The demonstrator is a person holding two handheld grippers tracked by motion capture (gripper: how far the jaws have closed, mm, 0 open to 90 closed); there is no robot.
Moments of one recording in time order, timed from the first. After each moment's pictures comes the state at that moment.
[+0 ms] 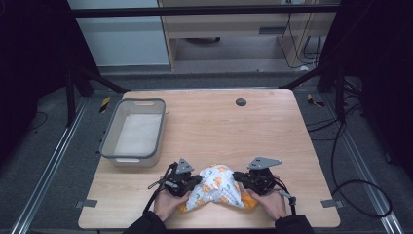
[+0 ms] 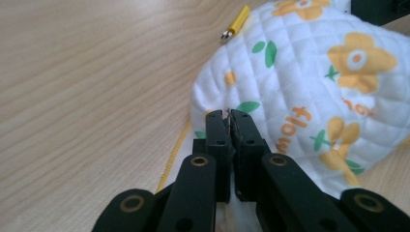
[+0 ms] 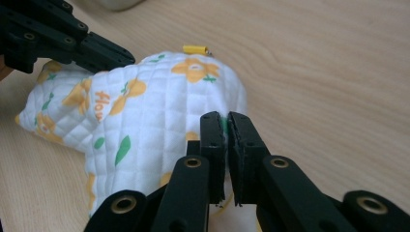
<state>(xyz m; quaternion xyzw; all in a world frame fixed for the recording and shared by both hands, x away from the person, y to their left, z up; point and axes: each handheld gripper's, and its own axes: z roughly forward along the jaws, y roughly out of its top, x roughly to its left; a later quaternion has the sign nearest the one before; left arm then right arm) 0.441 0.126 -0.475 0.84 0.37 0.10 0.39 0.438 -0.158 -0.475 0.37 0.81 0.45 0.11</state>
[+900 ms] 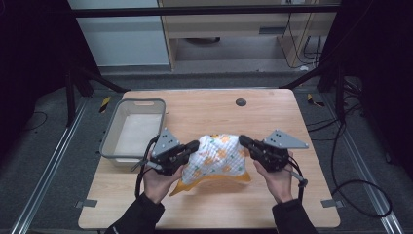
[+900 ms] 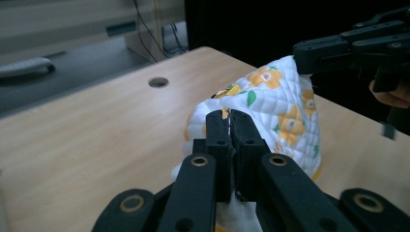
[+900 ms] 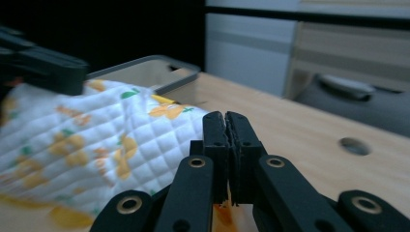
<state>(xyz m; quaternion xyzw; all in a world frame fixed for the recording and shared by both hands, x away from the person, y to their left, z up) 0.445 0.131 -0.347 0.76 0.32 0.21 0.52 0.449 -0.167 -0.371 0.34 0.71 0.56 0.25</state>
